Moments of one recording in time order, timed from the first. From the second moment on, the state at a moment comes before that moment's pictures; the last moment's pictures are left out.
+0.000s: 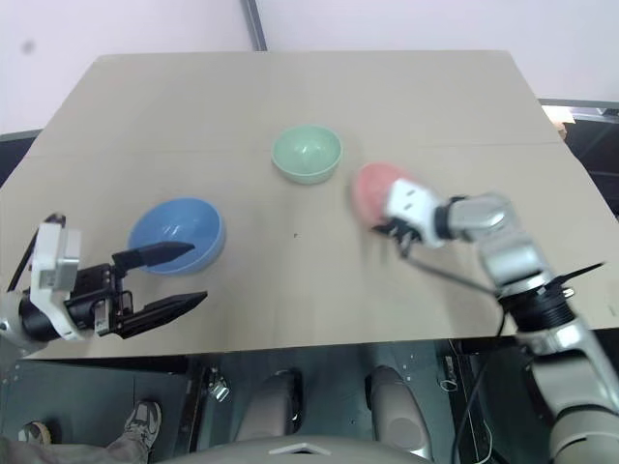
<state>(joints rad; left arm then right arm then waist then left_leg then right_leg) 0.31 0.86 0.61 -0.53 -0.84 0.52 -1.11 -0.59 -0.57 0.33 -0.16 0.08 0.44 1.07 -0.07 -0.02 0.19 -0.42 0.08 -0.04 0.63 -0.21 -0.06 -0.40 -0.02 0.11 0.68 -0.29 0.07</state>
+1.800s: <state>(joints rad) 0.42 0.78 0.65 -0.62 -0.85 0.50 -1.00 -1.31 -0.06 0.23 0.87 0.04 0.41 0.81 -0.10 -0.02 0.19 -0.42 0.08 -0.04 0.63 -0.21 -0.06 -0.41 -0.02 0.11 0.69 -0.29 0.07</state>
